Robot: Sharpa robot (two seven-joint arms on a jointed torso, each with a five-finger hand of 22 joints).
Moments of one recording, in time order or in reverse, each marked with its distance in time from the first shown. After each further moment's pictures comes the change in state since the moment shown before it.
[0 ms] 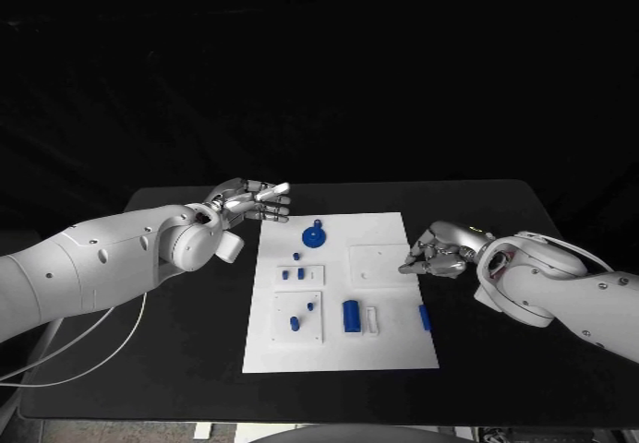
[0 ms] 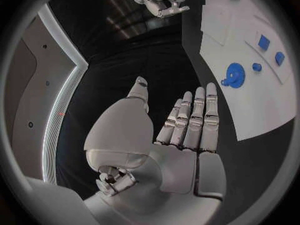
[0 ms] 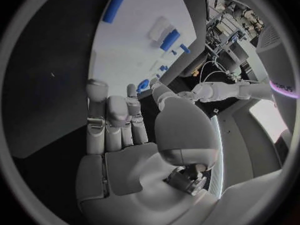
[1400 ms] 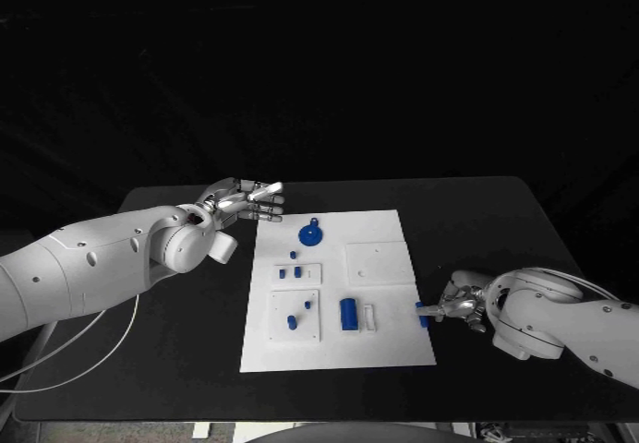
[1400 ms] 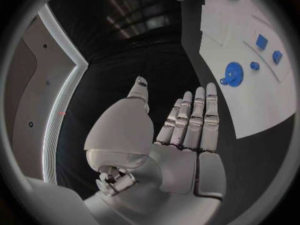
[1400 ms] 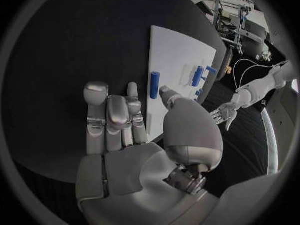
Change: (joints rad) left arm 0.000 -0.011 -0.001 0.010 -0.001 -0.001 0.001; left_hand 0.004 0.004 -0.008 -0.008 0.000 0.004 -0.004 0.000 0.000 0.004 -0.004 0.000 0.000 0.000 0.000 0.000 0.000 0.000 0.000 0.000 0.000 0.000; right arm -0.112 -0.050 0.013 0.064 0.137 0.146 -0.433; right_hand -0.107 -0.091 0.067 0.157 0.000 -0.031 -0.002 0.002 0.220 0.026 0.001 -0.078 0.085 0.030 0.005 -0.046 0.131 0.000 0.000 0.000 0.072 0.000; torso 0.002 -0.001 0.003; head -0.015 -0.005
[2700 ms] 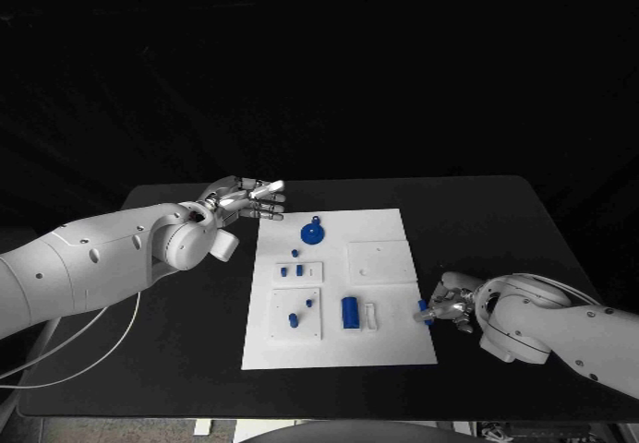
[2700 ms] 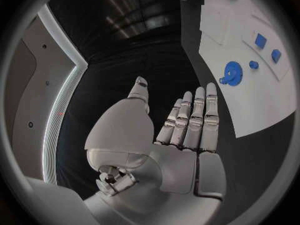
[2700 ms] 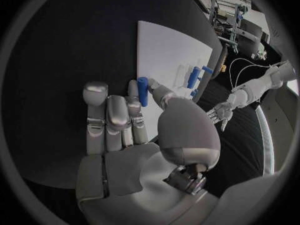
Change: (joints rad) left arm 0.000 -0.001 0.000 -0.003 -0.001 0.001 -0.002; left_hand -0.004 0.012 -0.012 -0.012 0.000 0.000 0.000 0.000 0.000 0.000 0.000 0.000 0.000 0.000 0.000 0.000 0.000 0.000 0.000 0.000 0.000 0.000; right arm -0.026 0.039 0.000 -0.025 0.000 -0.058 0.054; right_hand 0.090 0.141 0.138 -0.254 0.065 0.103 -0.019 -0.014 0.270 0.025 -0.020 -0.004 0.020 0.007 -0.007 -0.017 0.010 -0.015 0.000 -0.007 0.010 0.000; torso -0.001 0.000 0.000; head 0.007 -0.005
